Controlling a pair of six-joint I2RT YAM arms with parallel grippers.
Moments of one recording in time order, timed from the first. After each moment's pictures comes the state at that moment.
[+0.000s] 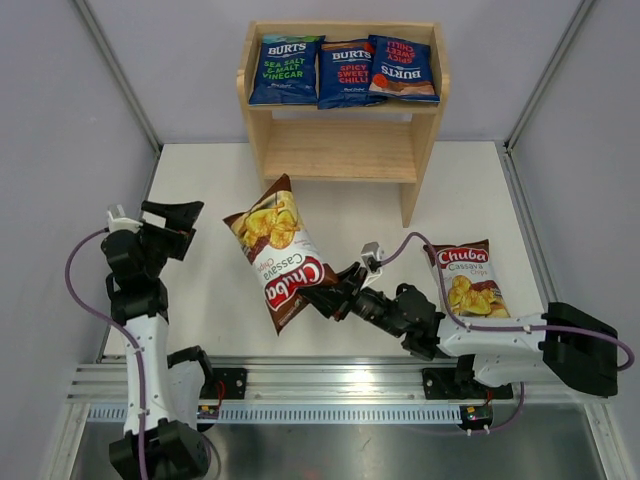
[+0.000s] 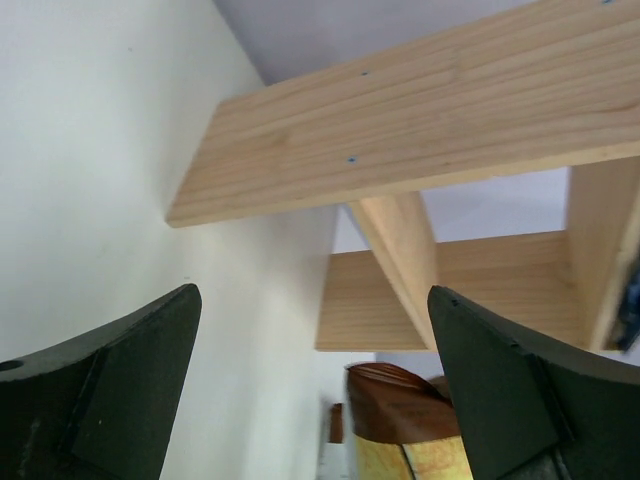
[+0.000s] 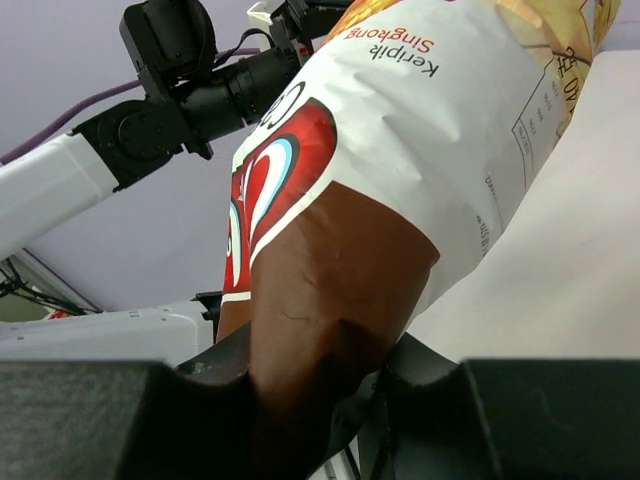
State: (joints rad) left arm 0.34 0.68 0.60 -0.11 0.45 -1.11; right arm 1.22 1.21 0.43 1.07 0.11 0.50
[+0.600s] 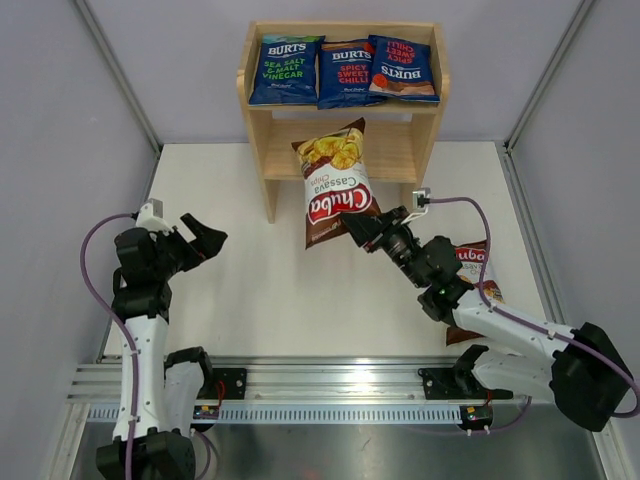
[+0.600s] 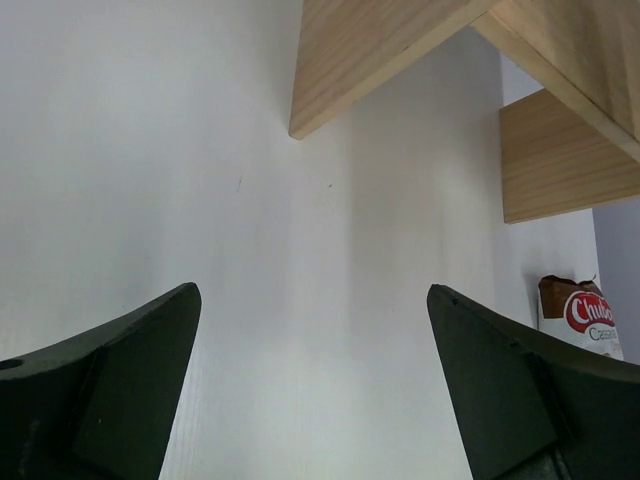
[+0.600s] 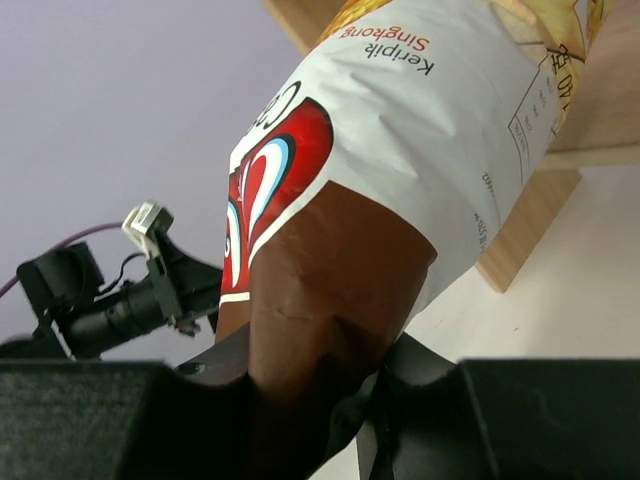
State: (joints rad) left arm 0.24 0.71 0.69 -0.43 0.46 -0.47; right arm 0.77 1.08 0.54 0.81 0.06 0.72
